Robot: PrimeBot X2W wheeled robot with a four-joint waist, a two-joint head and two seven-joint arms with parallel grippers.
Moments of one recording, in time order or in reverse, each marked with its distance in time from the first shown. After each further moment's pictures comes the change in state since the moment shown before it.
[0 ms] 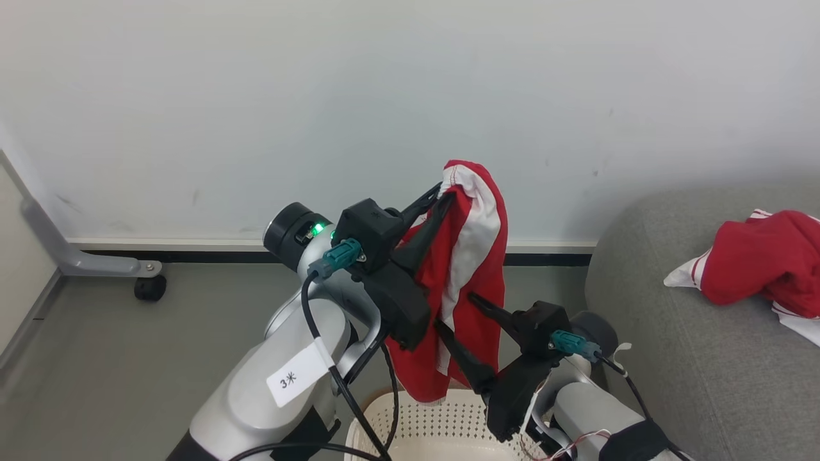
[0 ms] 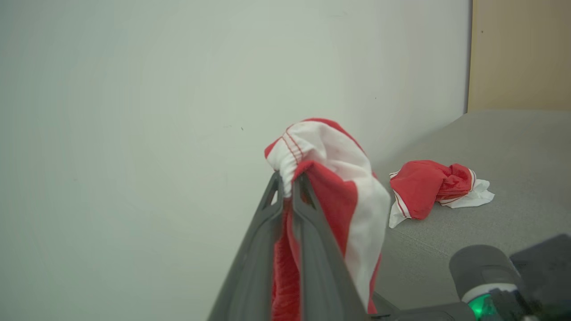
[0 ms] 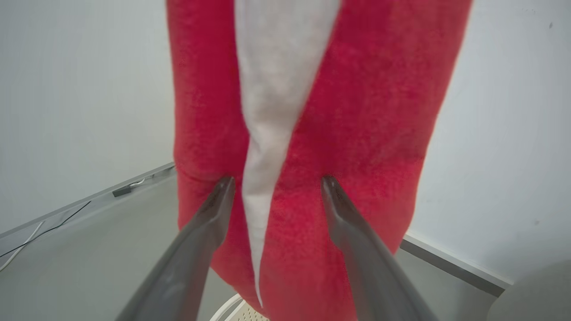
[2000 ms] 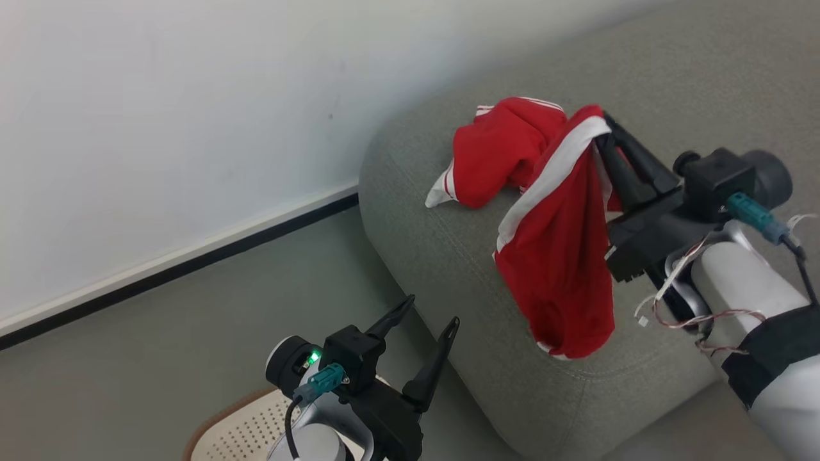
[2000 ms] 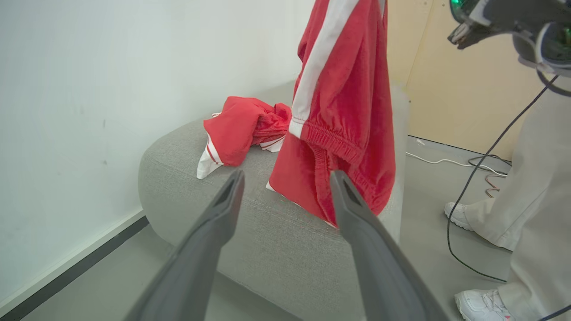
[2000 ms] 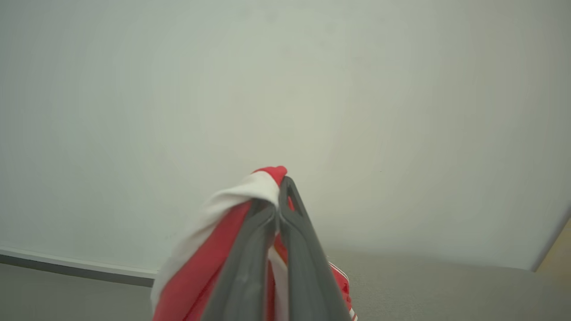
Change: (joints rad) left arm 0.335 0.047 -0.033 -0.155 -0.076 0.067 -0.024; right arm -0.172 -0.316 -0.156 -0.310 -0.002 -0.104 0.000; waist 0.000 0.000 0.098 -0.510
